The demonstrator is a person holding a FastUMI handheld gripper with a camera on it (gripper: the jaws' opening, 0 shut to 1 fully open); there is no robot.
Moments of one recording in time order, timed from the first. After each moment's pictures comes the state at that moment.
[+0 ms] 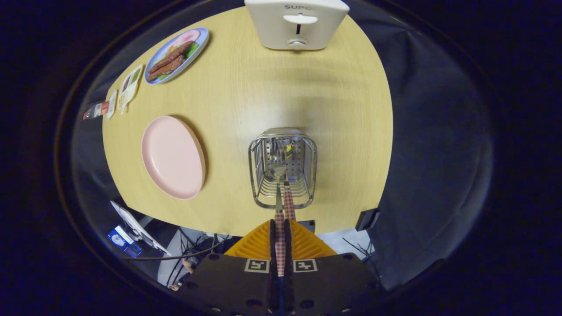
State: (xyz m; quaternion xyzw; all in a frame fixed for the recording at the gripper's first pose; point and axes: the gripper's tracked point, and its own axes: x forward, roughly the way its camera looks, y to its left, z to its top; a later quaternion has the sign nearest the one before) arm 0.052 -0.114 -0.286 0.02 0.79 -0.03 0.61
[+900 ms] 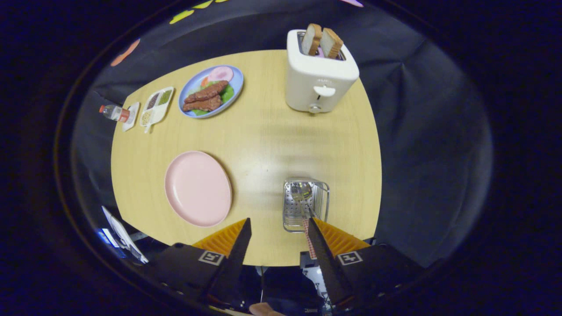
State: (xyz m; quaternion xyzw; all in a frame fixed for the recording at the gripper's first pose) arm 0.094 -0.068 -0.235 -0.01 0.63 -0.03 0.78
